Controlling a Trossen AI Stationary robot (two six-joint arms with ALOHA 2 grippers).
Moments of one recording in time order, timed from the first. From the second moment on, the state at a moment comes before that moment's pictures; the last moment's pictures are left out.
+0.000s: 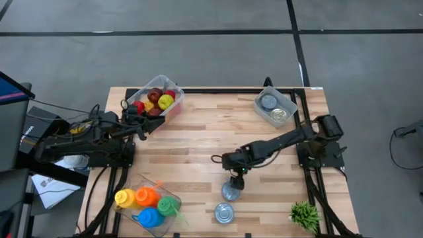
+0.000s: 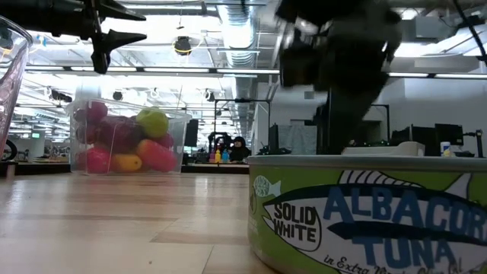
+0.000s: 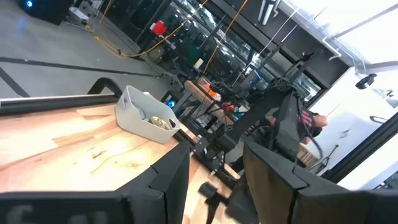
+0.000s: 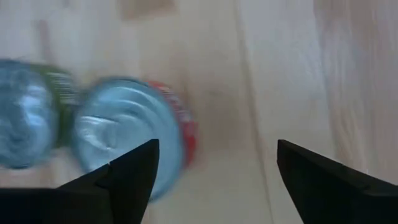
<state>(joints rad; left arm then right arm) 0.21 0.34 0.31 0.08 -0.10 -0.68 0.23 1.81 1.14 -0.53 -0.14 0.46</state>
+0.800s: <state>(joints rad) 0.21 0.35 0.31 0.08 -0.10 -0.63 0.18 1.92 1.15 -0.50 -0.28 0.48</state>
